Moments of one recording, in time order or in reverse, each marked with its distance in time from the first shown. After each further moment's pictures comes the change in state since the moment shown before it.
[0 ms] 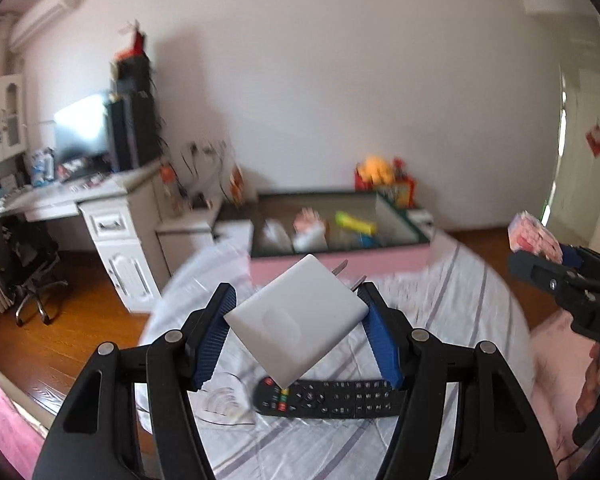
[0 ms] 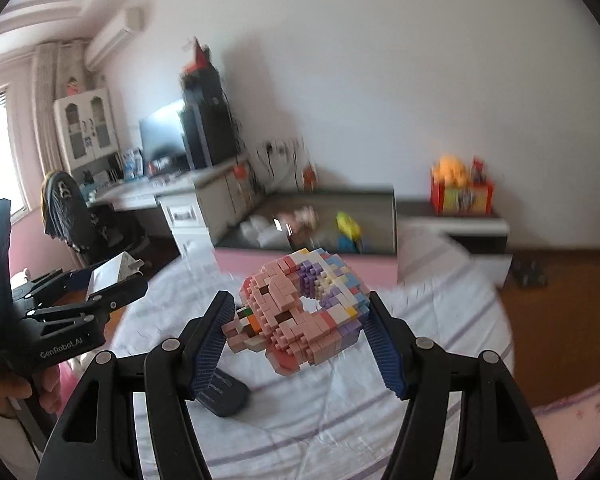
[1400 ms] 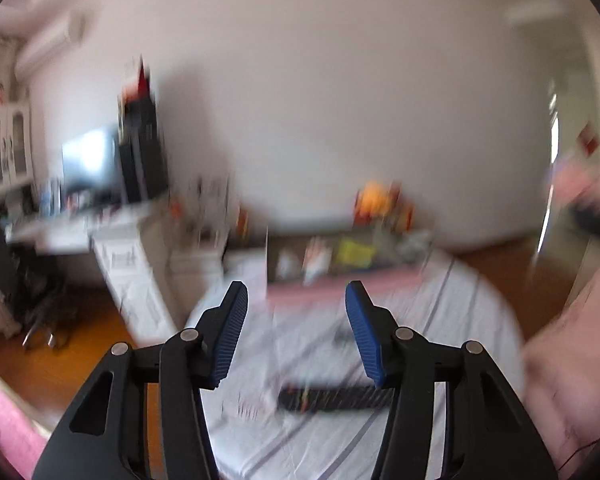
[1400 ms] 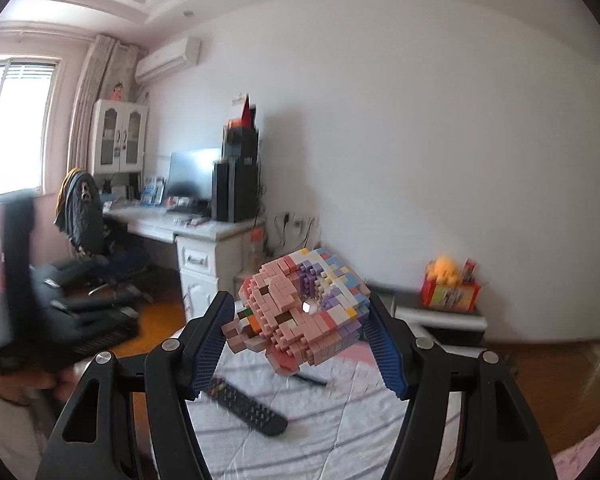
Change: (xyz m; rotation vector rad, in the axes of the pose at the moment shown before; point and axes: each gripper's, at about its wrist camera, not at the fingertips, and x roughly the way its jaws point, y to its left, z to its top) left arm -0.023 0.012 -0.008 0.060 -0.019 0.004; right arm -0.091 0.066 0.016 -0.158 -0.187 -0.019
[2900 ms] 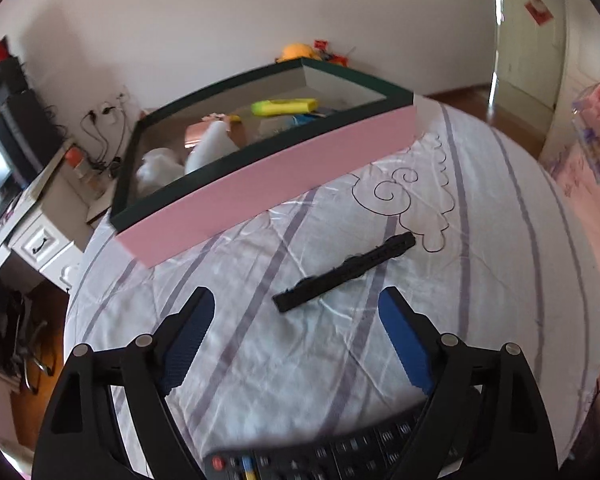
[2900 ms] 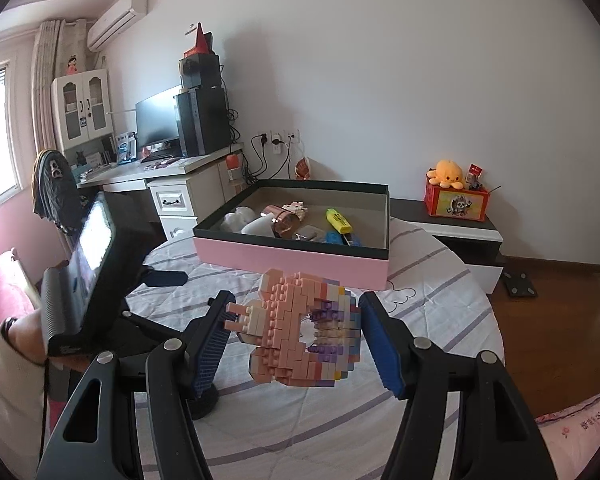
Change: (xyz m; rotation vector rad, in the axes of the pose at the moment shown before) left arm 0.207 -0.071 -0.027 0.317 0.417 -0.215; right arm 0.133 -0.082 -0.072 0.135 0.265 0.003
